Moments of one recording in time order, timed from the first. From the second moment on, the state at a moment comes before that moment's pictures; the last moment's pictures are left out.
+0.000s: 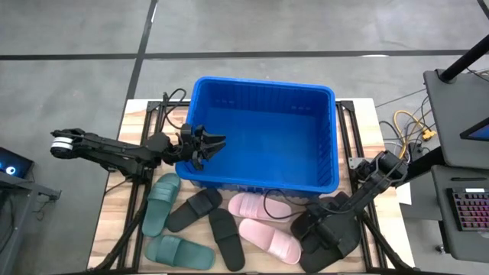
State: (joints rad) left arm 0.00 1.06 0.48 0.87 -0.19 -0.49; right arm 0.76 1.88 1.40 -1.57 0.00 1.56
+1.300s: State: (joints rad) left arm 0.00 1.06 0.48 0.87 -0.20 -0.48; right arm 0.76 1.87 1.58 -1.57 0.00 1.44
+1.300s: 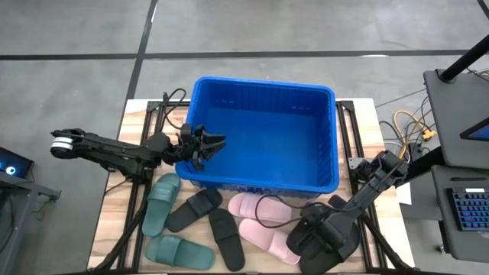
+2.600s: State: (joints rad) left arm 0.00 1.06 0.48 0.87 -0.22 -0.49; right arm 0.76 1.87 1.80 -1.48 0.23 1.30
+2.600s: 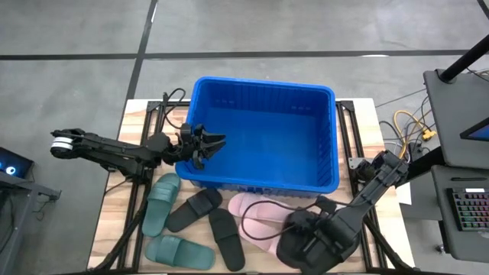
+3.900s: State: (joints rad) left arm 0.00 1.05 0.49 0.89 -0.22 -0.49; right arm 0.63 1.87 2.04 -1.42 0.56 0.85
